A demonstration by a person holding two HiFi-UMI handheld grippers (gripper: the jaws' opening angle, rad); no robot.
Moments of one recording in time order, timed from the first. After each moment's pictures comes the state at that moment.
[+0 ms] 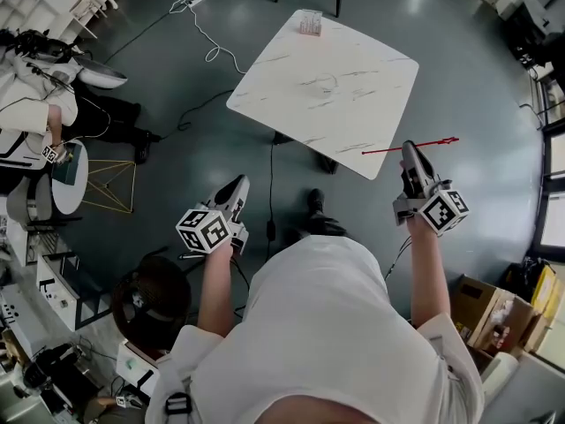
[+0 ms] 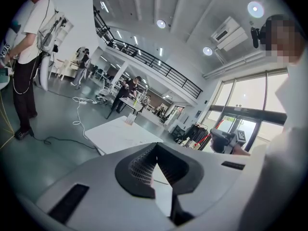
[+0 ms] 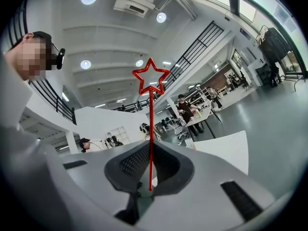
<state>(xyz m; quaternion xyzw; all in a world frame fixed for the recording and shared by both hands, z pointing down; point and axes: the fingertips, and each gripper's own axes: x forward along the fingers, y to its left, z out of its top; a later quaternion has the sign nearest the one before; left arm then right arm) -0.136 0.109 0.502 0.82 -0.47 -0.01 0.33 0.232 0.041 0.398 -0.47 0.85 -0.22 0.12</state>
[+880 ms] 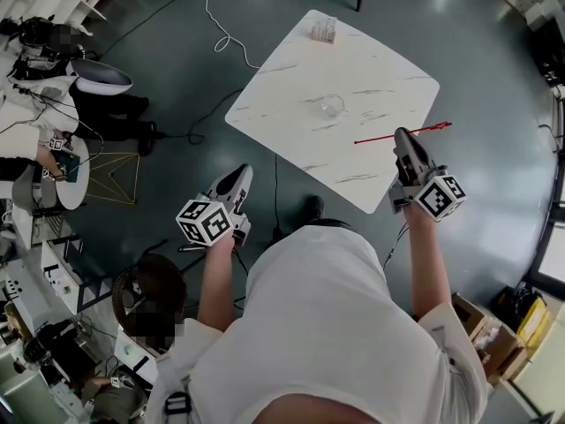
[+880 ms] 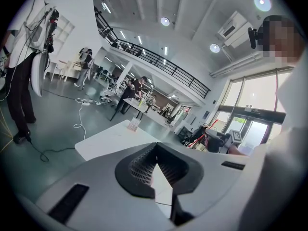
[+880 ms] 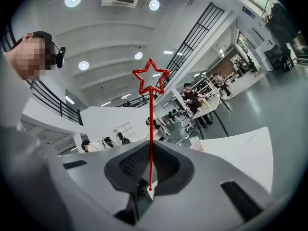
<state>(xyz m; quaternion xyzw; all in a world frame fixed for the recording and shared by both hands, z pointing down) -0.106 -0.047 0.499 0.80 -0.50 0.00 0.33 0.226 -0.155 0.429 -0.40 0.87 -0.26 0.10</state>
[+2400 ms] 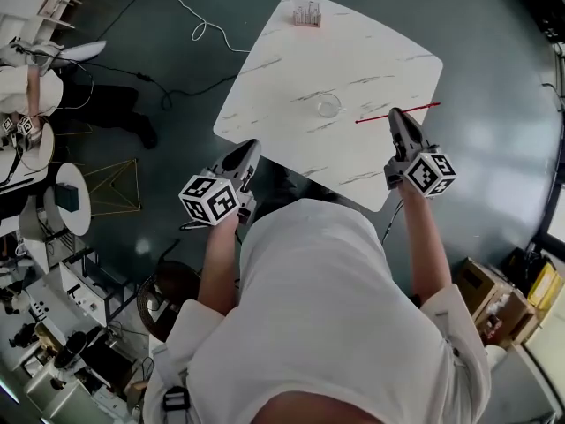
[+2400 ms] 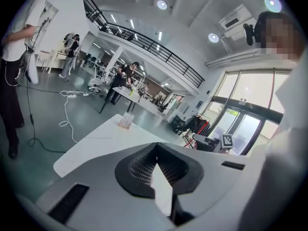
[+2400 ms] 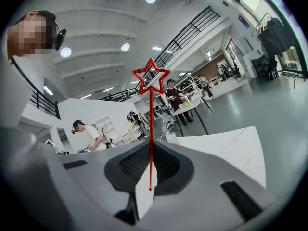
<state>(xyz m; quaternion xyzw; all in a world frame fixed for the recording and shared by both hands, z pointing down) -0.078 -0.204 0.521 0.83 -0.42 0.05 0.36 0.234 -0.274 0.520 -0.49 0.82 -0.28 0.05</state>
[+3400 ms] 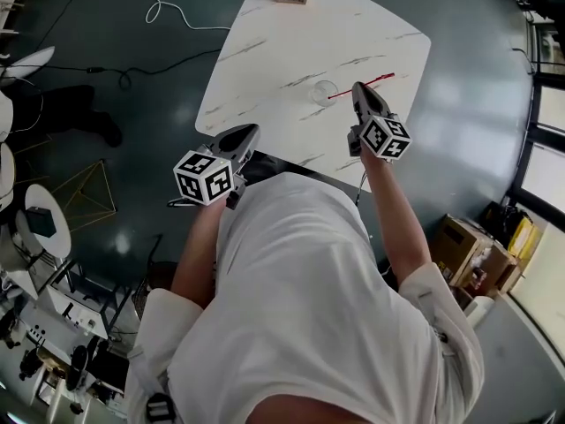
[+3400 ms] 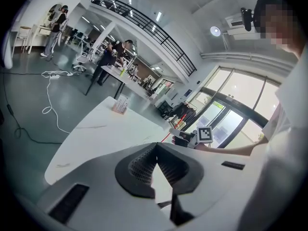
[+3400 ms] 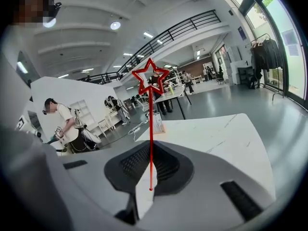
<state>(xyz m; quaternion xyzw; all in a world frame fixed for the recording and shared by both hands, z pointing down) -0.102 -0.260 0.593 0.85 -0.30 0.11 0.42 0.157 -0.340 0.643 -0.59 0.75 -0.30 -0.06</state>
